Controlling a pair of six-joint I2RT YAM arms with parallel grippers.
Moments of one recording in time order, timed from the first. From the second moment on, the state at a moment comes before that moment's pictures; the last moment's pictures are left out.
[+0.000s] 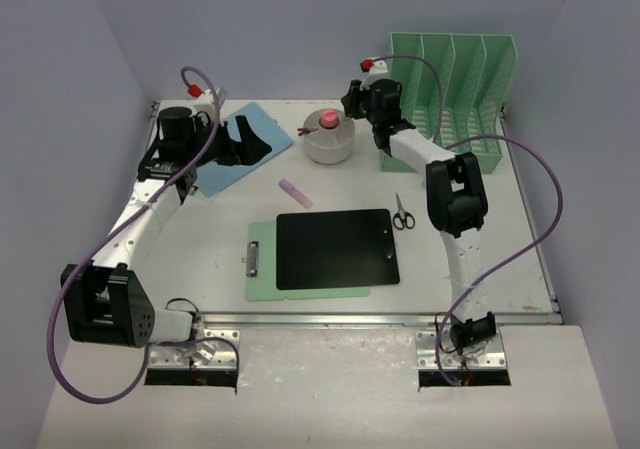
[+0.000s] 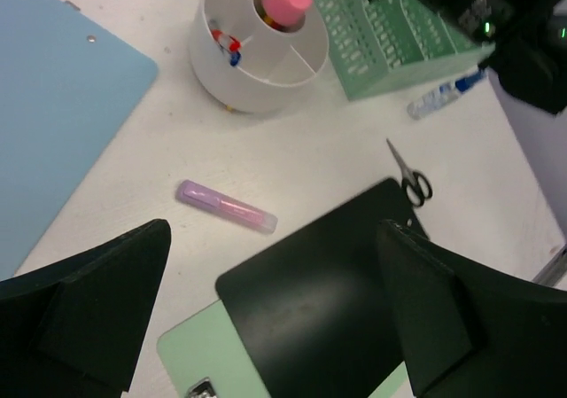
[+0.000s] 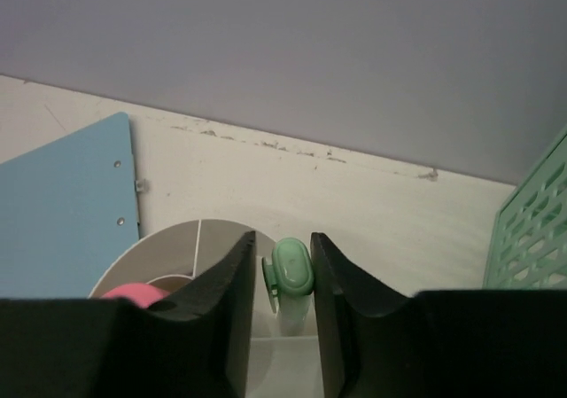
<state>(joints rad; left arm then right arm) -0.05 1.33 1.12 -0.19 0.49 -0.34 0.30 2.34 1.80 0.37 -0.08 0.15</state>
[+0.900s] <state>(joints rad) -0.39 1.67 1.22 -0.24 0.11 -0.05 0.22 1.87 1.54 0.33 -0.13 0.06</state>
